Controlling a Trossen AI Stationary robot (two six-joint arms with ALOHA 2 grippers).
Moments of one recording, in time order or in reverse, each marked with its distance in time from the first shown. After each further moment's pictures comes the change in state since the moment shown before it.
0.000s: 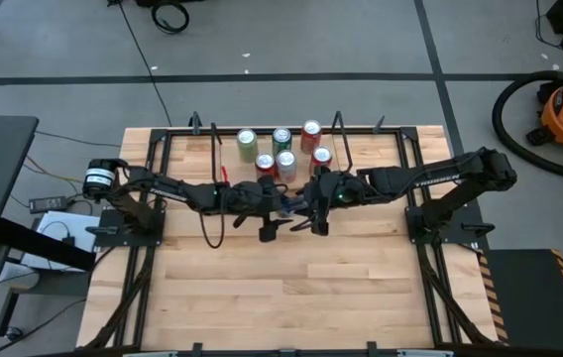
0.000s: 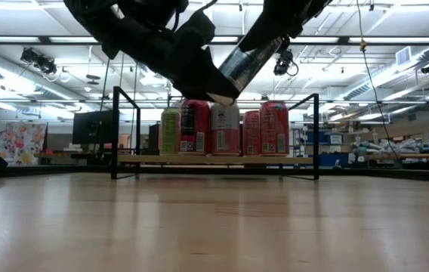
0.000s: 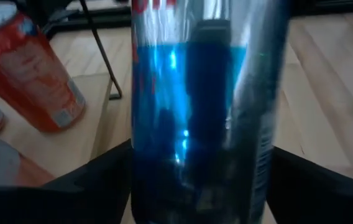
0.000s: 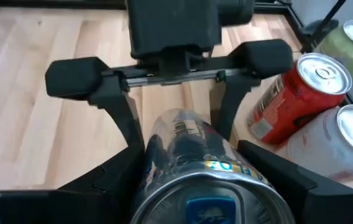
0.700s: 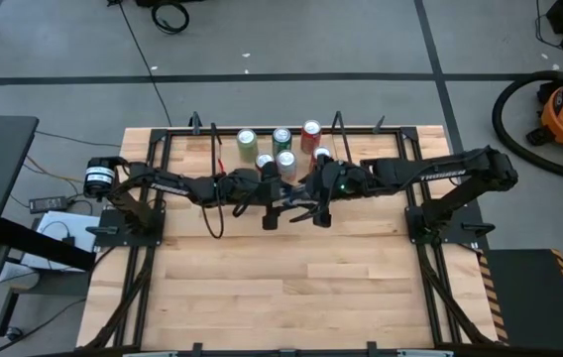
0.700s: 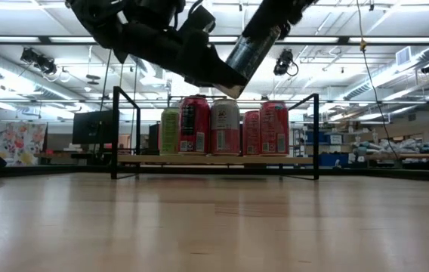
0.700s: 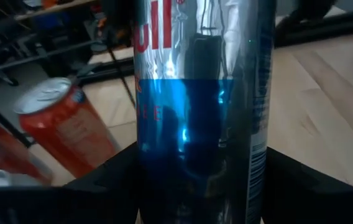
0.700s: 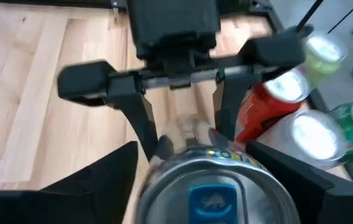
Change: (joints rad) left arm 0.085 -0.001 -0.001 0.150 0.058 0.176; right arm -0.019 -0.011 0.112 -0.148 0.014 -0.033
